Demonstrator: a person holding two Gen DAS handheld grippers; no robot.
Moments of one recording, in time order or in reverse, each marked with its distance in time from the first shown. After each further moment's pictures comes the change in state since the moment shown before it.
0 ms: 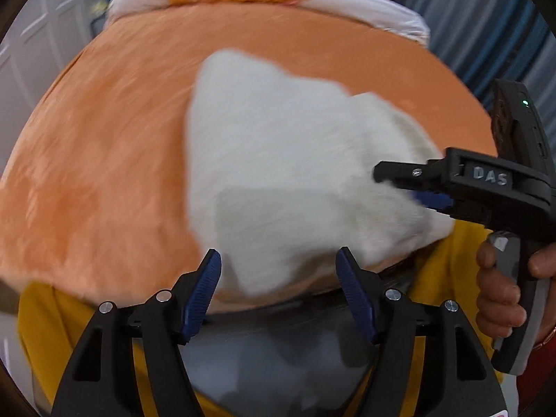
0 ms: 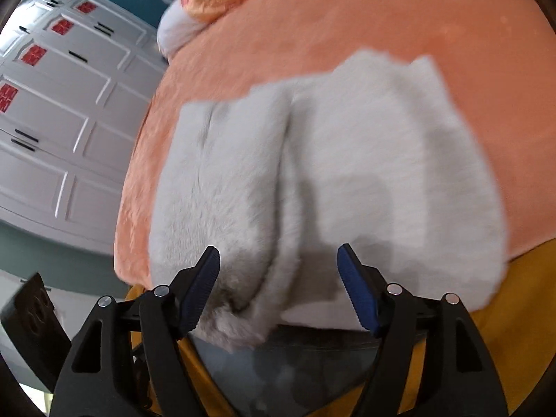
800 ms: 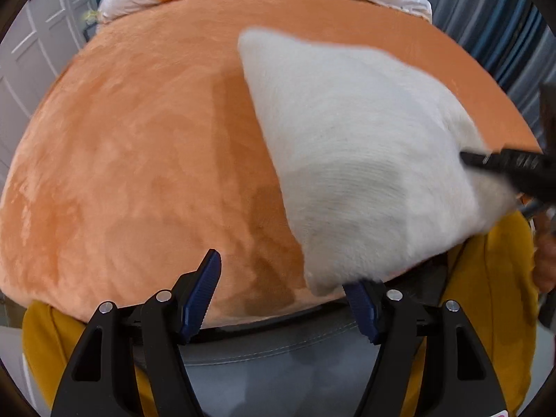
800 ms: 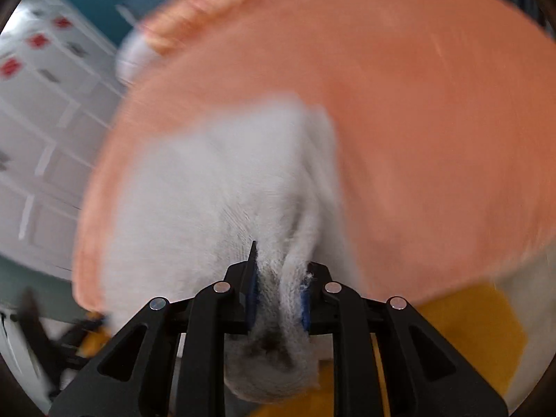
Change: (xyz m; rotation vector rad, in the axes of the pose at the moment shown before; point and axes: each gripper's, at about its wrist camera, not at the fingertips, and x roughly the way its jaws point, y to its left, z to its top) left arm 0.048 -0.020 0.002 0.099 0.053 0.067; right arm -0.040 -0.087 0.008 0.052 -0.135 -0.196
